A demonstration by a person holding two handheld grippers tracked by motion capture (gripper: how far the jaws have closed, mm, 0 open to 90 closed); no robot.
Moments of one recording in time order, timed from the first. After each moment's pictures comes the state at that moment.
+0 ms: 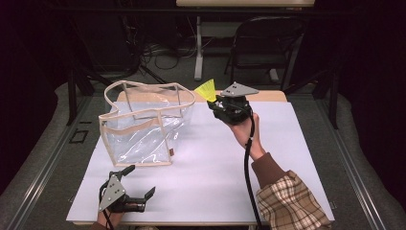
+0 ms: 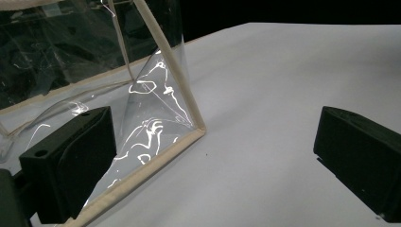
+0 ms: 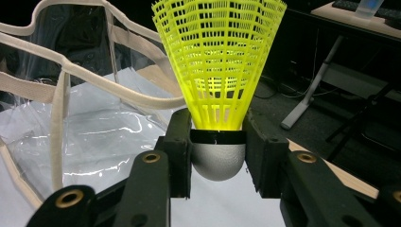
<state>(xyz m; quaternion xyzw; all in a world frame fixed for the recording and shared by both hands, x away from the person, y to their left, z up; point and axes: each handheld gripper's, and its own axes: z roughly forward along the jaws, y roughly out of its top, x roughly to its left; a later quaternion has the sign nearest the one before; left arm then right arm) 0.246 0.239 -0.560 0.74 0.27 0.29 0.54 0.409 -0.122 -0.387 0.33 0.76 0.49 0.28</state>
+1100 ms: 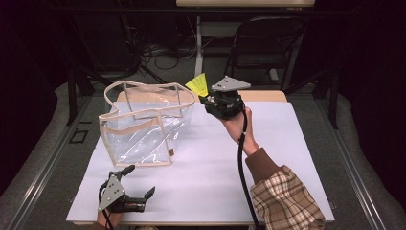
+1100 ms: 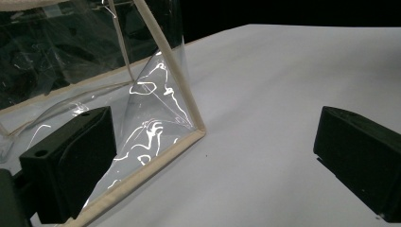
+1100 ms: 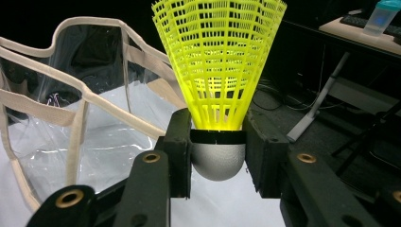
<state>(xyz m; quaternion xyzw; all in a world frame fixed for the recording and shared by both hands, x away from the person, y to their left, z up) 0.246 0.239 -0.559 0.74 0.27 0.28 0.55 0.413 -0.101 -0.371 0.31 0.76 0.50 0.28</state>
